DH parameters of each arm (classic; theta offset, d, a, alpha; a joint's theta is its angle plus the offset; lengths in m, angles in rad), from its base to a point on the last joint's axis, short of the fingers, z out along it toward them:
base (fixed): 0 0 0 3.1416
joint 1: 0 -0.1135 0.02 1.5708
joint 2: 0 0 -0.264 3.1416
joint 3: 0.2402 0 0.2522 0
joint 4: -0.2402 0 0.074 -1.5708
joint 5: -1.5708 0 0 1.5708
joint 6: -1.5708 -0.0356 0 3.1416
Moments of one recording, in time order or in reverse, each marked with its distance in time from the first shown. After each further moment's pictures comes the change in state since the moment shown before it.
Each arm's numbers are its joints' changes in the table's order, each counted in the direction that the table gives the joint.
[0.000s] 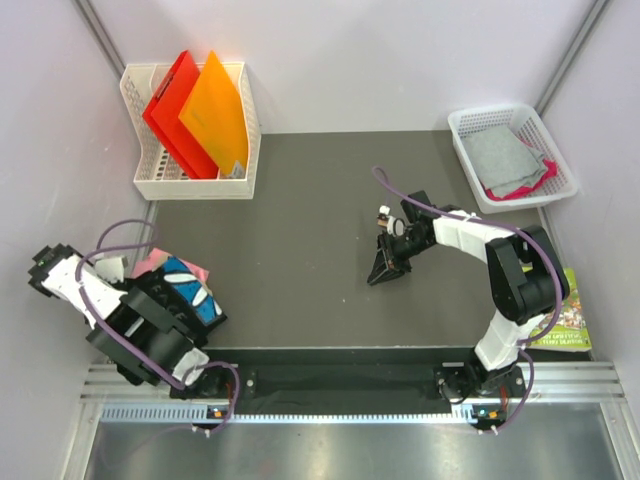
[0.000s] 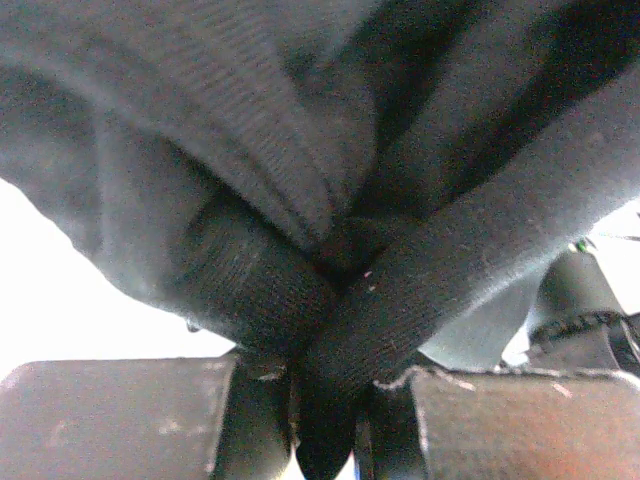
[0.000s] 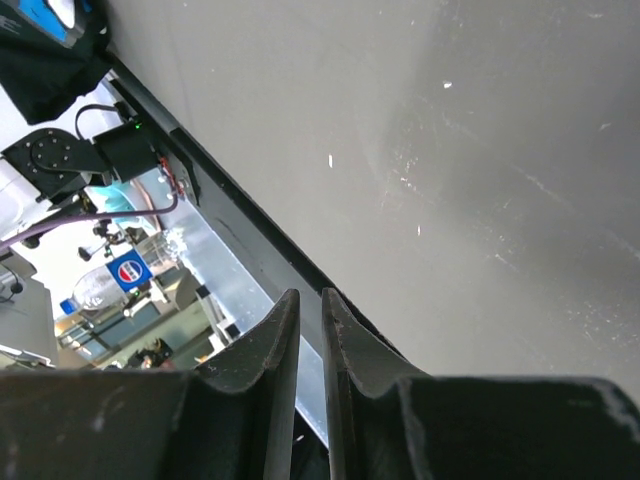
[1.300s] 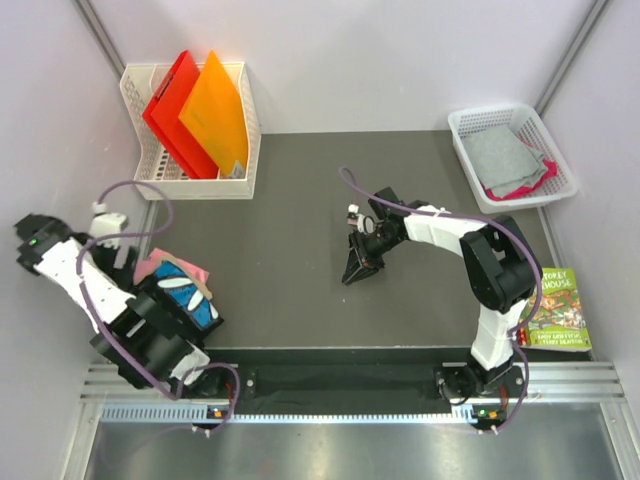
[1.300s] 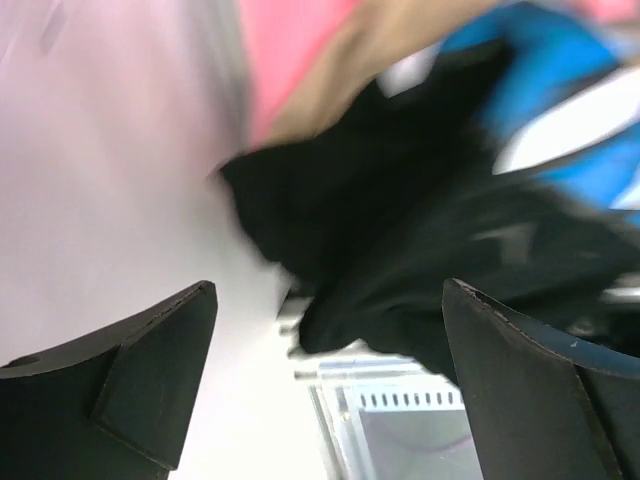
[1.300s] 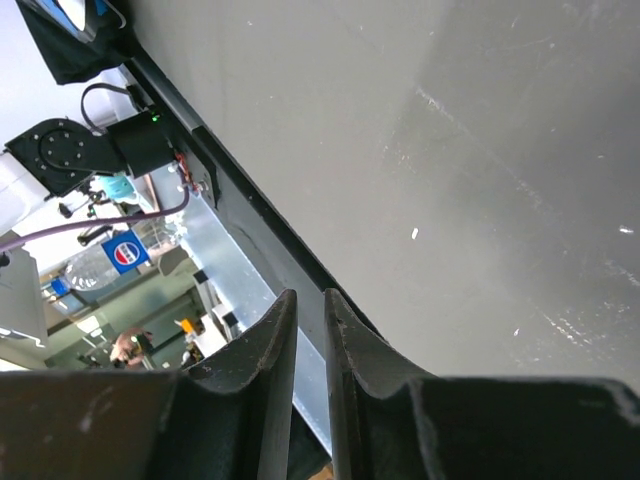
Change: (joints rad) left arm 0.032 0.013 0.198 0.109 -0.281 -0.277; right arm -0.165 0.136 0.159 0.046 0.014 -0.073
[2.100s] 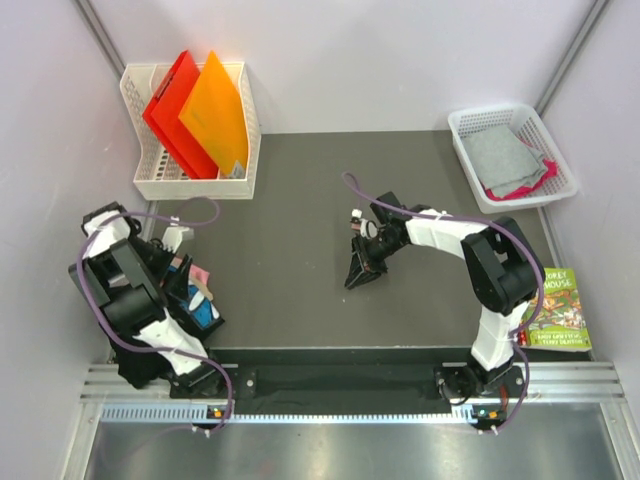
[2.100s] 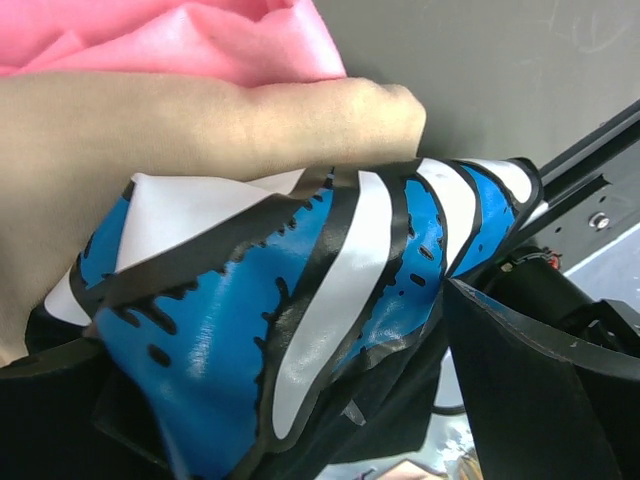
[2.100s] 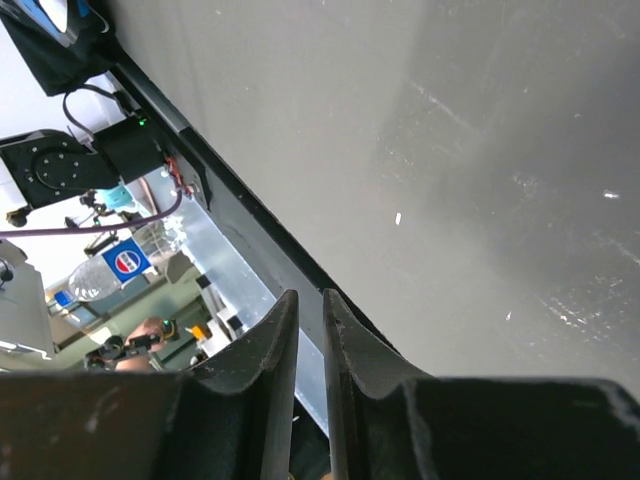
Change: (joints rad) left arm 0.357 0.352 -0.102 -0.148 -0.045 -0.006; right arm 0.000 -0.019 -0.049 0.012 -0.026 -0.034
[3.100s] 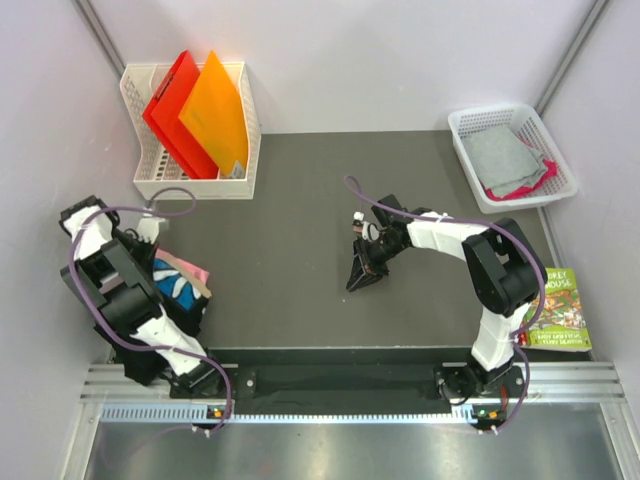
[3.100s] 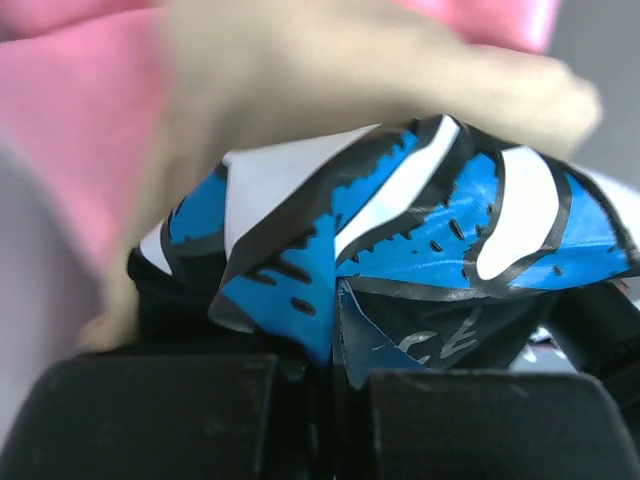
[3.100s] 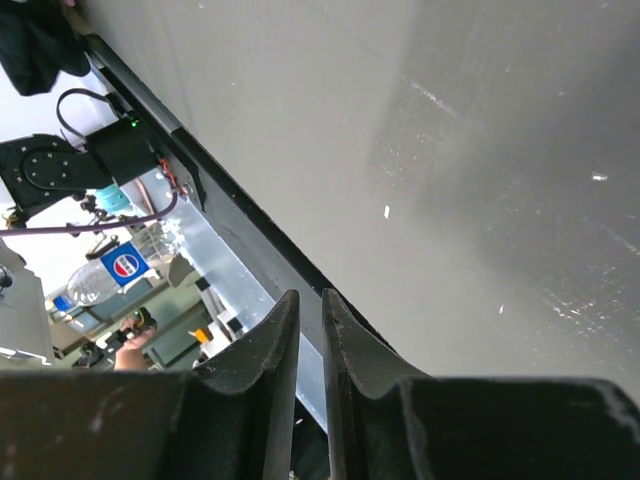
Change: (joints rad) left arm -0.076 0.032 0.138 0.050 0.121 0.100; right arm 0.000 -0.014 -0.033 0.018 -0.012 -0.018
